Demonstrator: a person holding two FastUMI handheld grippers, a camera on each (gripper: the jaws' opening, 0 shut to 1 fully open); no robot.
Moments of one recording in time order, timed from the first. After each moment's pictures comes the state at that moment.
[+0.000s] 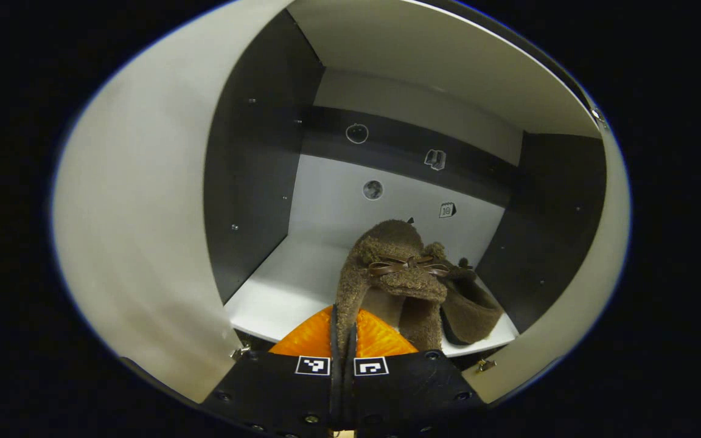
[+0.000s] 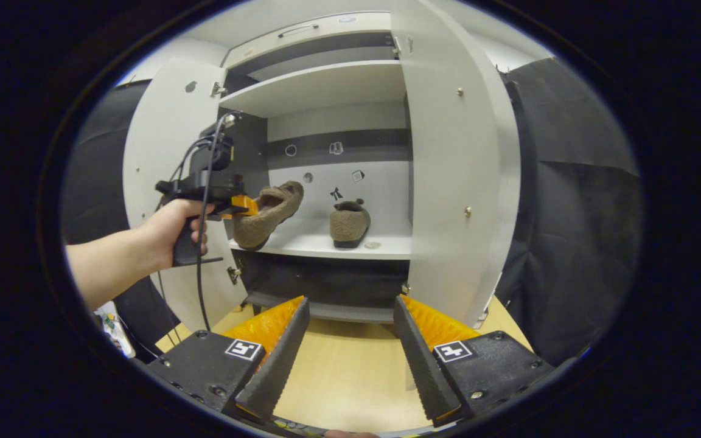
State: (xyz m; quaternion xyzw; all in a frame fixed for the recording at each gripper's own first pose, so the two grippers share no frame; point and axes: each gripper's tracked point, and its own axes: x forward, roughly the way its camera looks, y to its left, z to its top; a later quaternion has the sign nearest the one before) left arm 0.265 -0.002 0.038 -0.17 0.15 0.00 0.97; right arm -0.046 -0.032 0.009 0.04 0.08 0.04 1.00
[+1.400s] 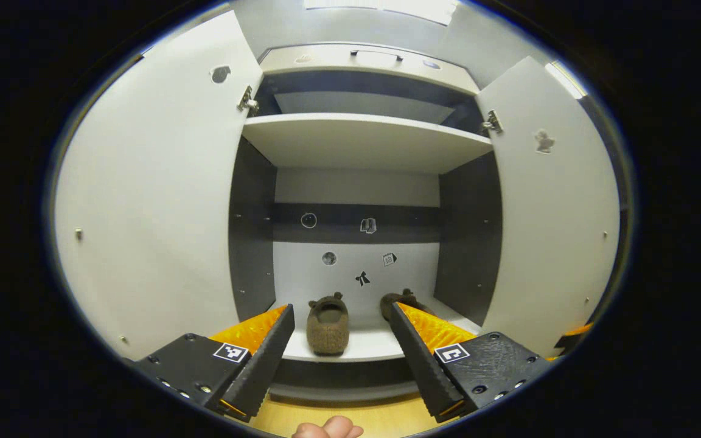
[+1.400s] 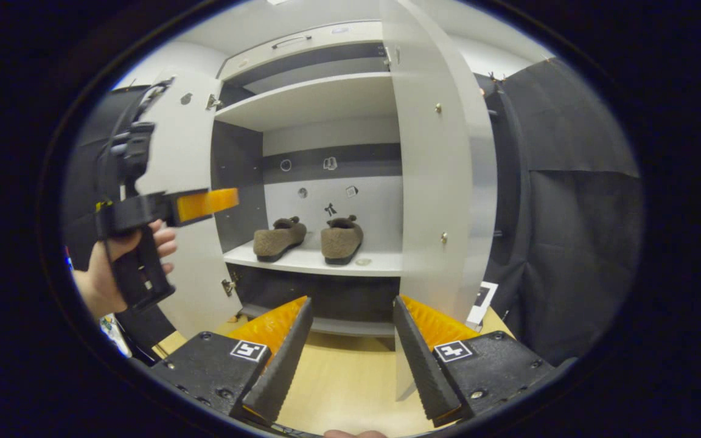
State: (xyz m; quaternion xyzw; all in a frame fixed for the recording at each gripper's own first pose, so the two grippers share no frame) left arm 0.090 -0.033 0.103 -0.05 -0.05 -0.05 1.00; right arm -0.045 -0.044 0.036 0.04 0.03 0.02 1.00
